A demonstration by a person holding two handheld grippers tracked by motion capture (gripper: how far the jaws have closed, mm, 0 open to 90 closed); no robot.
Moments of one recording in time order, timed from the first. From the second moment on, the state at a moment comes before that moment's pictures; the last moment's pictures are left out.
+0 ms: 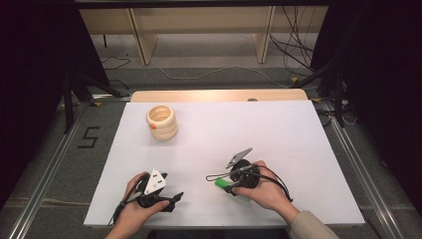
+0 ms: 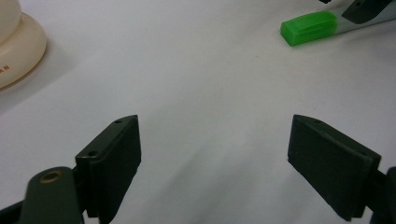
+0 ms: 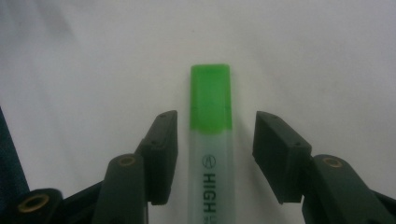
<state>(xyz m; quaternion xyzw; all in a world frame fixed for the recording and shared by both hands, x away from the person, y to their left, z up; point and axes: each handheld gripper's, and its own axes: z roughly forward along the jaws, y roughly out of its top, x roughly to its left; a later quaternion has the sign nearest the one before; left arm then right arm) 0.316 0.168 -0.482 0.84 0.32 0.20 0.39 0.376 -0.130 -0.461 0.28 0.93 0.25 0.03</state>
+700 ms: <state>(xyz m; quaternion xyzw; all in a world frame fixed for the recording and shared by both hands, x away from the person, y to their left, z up) 0.316 0.169 -0.482 0.84 0.32 0.20 0.39 0.386 -0.102 -0.467 0.27 0.94 0.21 0.03</state>
